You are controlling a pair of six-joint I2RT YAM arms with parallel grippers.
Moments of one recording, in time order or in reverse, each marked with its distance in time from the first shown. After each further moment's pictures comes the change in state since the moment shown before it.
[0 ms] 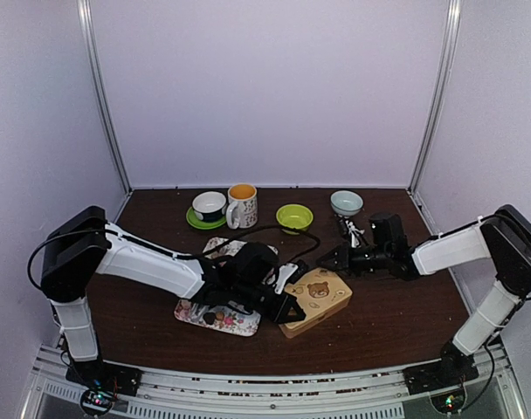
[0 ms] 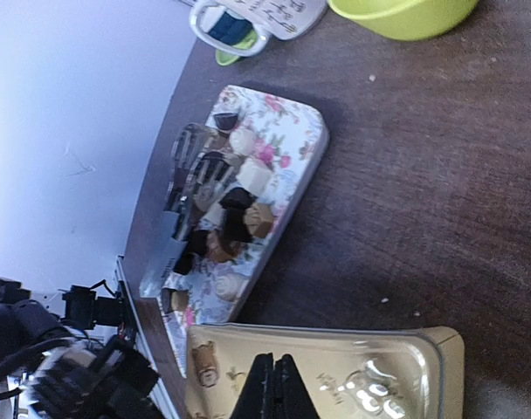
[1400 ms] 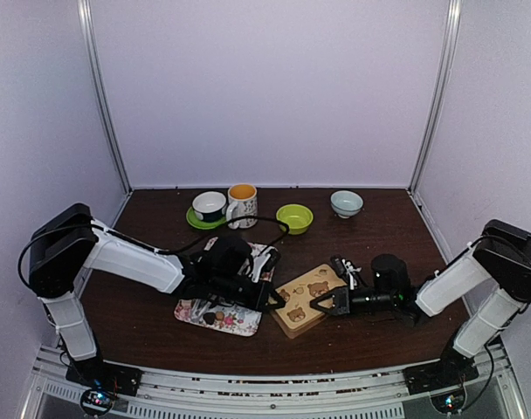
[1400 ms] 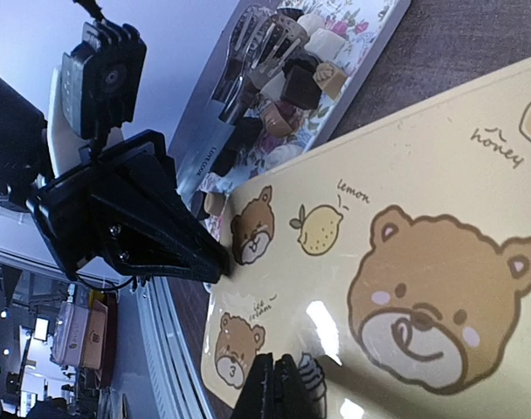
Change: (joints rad) left arm 0.119 -0.082 -0.153 0.109 0.008 -0.097; right arm 0.235 -0.043 -0.344 0.400 0.081 0.100
